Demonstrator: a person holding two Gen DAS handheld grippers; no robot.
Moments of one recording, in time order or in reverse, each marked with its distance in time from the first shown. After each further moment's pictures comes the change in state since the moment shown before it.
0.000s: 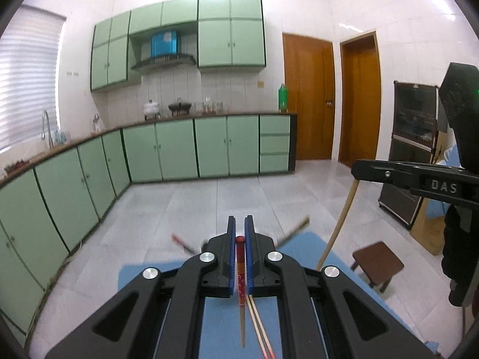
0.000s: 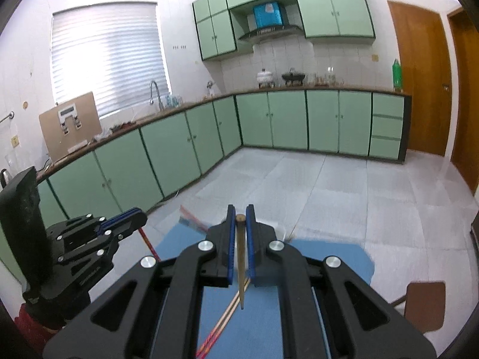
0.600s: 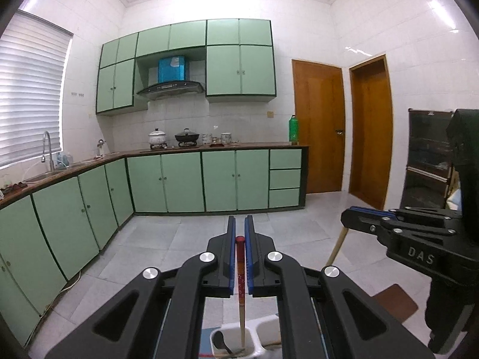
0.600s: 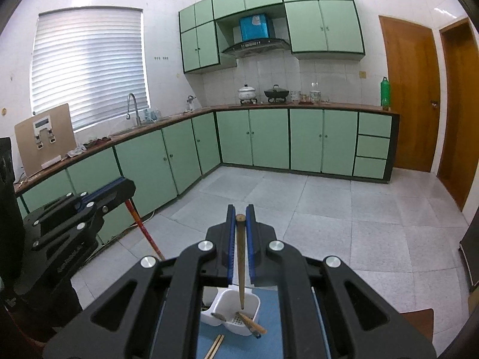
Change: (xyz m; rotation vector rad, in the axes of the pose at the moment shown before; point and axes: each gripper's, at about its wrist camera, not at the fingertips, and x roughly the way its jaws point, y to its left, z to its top) left arm 0.092 0.018 0.089 -0.016 -0.119 0.047; right arm 0.087 -0.038 0.071 -0.008 -0.047 -0.095
